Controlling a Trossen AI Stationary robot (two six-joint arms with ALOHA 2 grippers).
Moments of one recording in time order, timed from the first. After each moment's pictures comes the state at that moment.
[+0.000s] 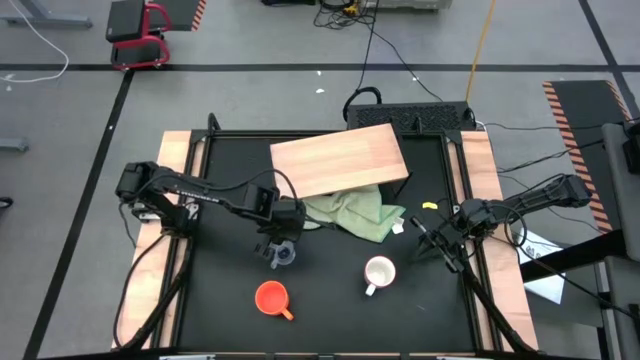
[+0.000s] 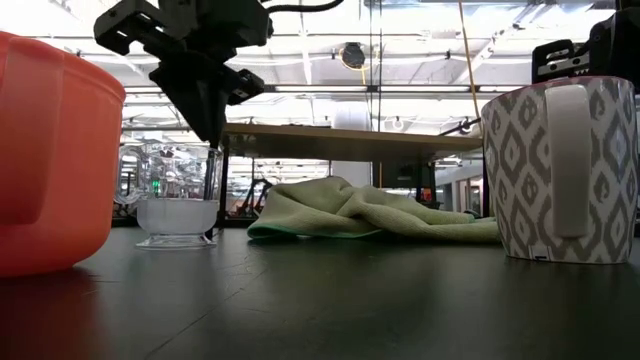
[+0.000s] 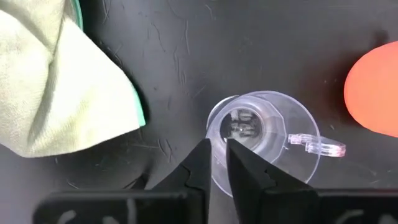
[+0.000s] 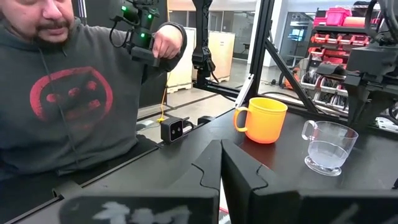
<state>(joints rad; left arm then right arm) -0.09 1.62 1.24 -0.90 0.10 0.30 0.26 0.36 0.01 0.35 -0.40 -0.06</state>
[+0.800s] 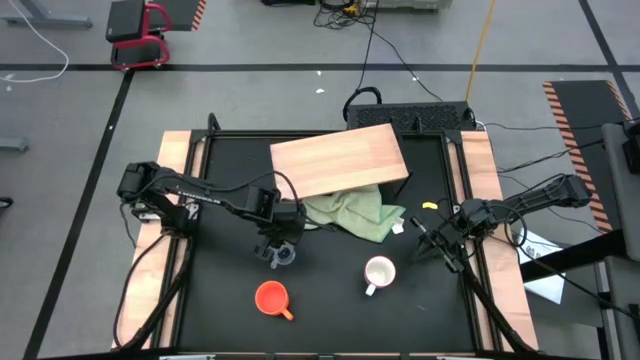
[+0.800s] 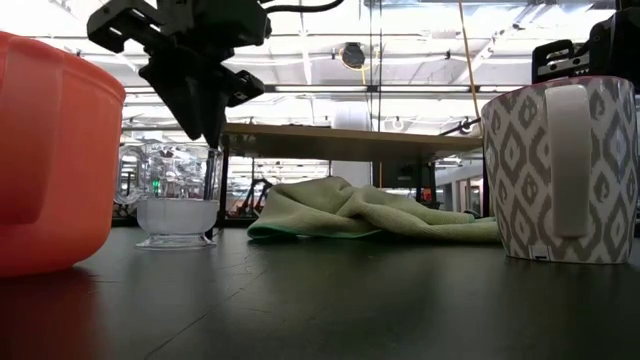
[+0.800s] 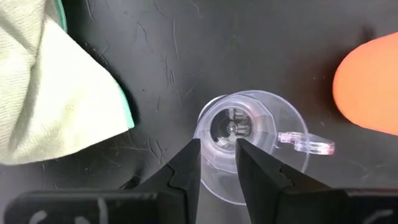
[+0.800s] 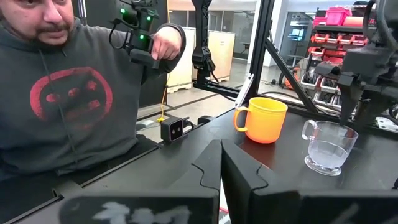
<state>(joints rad) -0.09 1.64 1.24 -0.90 0.13 0.32 0.26 0.36 0.01 0.35 -0.40 -0.07</state>
